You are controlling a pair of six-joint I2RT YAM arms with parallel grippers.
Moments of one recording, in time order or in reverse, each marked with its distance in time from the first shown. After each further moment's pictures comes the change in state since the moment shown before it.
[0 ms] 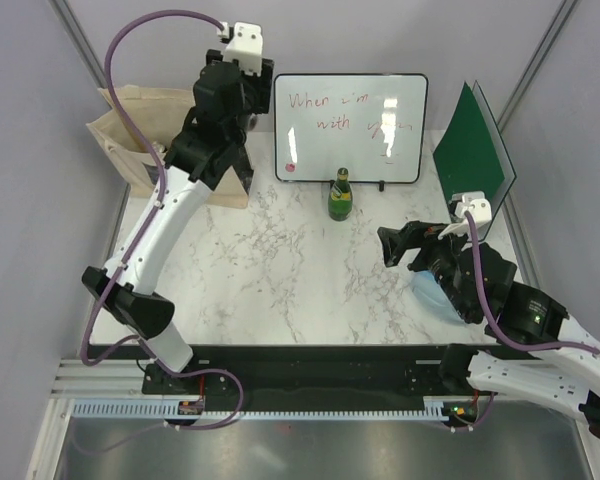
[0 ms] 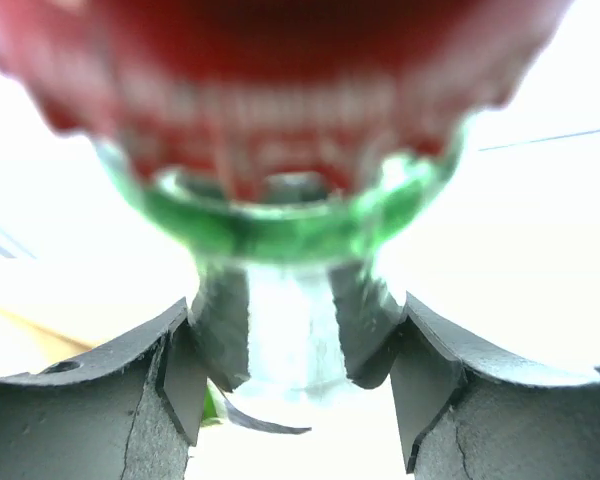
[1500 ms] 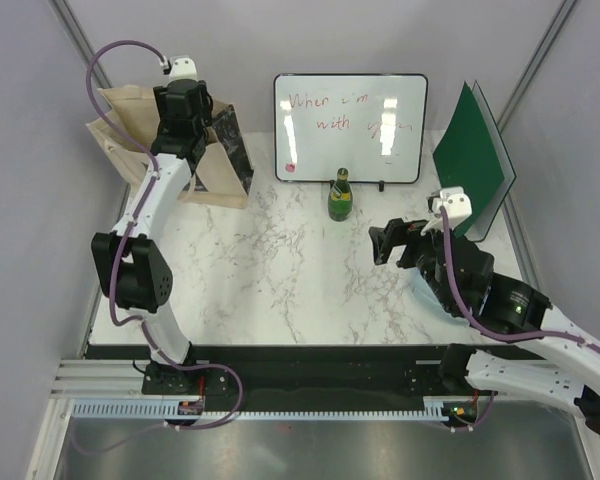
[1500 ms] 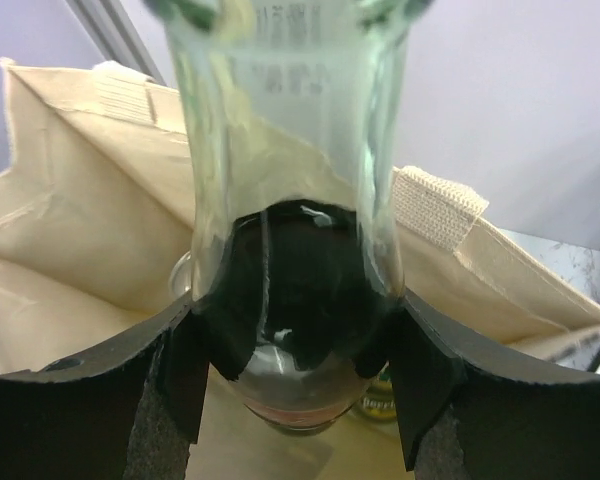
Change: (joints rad) left arm 0.404 0.142 -0.225 0.163 -0.036 -0.150; right arm 0.000 0.071 0.015 0.000 0.014 -0.035
